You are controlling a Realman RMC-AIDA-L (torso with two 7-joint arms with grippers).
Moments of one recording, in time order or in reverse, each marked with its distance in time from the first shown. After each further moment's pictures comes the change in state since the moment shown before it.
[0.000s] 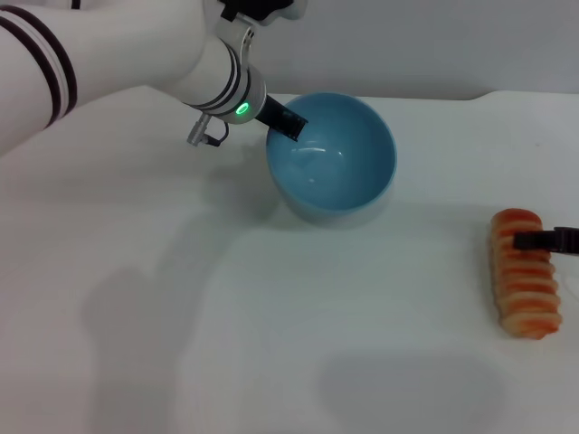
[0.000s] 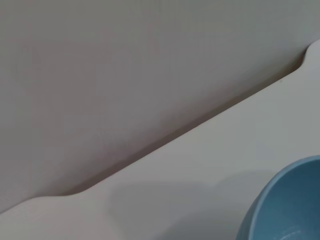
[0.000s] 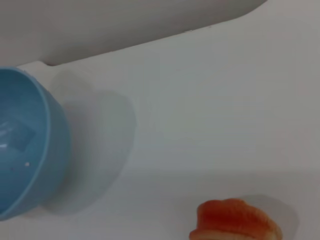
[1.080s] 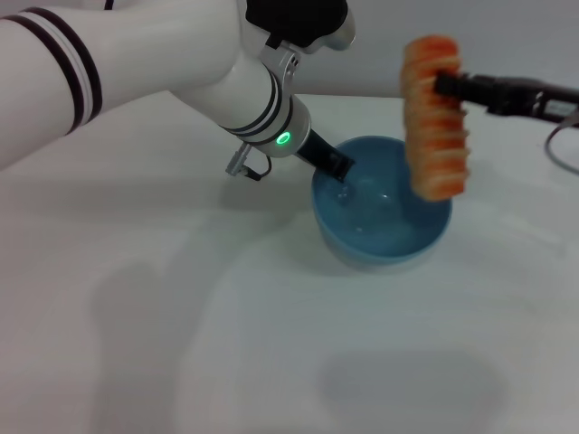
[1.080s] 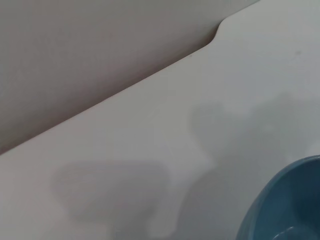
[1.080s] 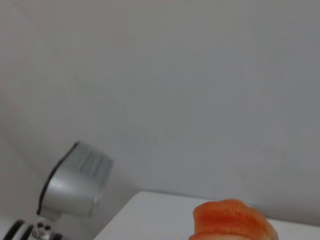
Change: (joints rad) left arm -0.016 -0.005 0.144 0.042 -0.225 0.102 0.011; right arm 0.096 0.000 -0.080 0.015 0.563 -0.161 -0.350
